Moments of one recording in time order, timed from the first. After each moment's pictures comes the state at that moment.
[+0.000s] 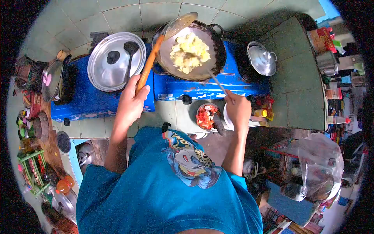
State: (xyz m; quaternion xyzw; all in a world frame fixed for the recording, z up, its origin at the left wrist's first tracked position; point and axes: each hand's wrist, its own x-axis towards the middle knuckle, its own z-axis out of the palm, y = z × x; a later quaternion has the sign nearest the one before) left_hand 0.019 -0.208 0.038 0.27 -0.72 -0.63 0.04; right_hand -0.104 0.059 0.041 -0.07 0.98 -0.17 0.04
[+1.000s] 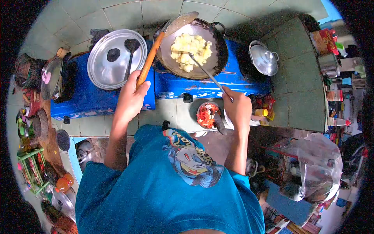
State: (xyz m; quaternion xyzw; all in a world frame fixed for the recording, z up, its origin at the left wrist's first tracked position) left_hand 0.012 -0.215 0.033 0.28 -0.73 -0.62 0.04; right_hand -0.104 0.043 0.053 -0.12 0.98 -0.17 0.03
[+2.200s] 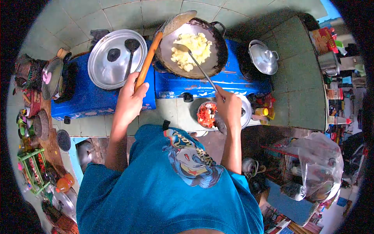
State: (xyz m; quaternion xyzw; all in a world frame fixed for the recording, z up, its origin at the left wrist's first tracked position) left_hand 0.021 -0.212 0.039 0.28 -0.73 -0.63 0.04; right_hand -0.096 0.042 0.023 -0.18 0.95 -0.25 0.00
